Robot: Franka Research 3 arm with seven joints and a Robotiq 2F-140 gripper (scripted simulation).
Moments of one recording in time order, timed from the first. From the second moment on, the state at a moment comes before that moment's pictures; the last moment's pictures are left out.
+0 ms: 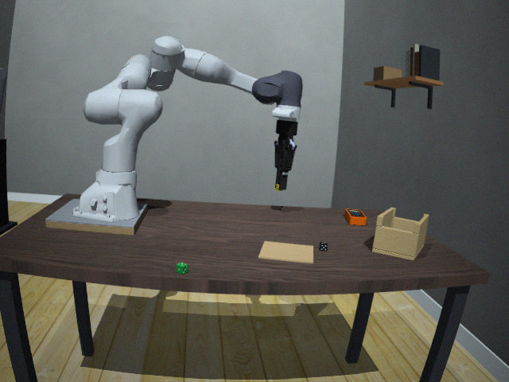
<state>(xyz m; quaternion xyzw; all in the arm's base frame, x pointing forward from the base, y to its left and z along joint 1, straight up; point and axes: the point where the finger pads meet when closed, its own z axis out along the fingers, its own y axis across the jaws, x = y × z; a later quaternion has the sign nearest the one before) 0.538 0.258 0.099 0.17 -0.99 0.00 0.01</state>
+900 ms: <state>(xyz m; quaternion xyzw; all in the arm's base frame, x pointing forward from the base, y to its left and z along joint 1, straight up) 0.540 0.265 0.100 0.39 -0.92 0.00 0.01</state>
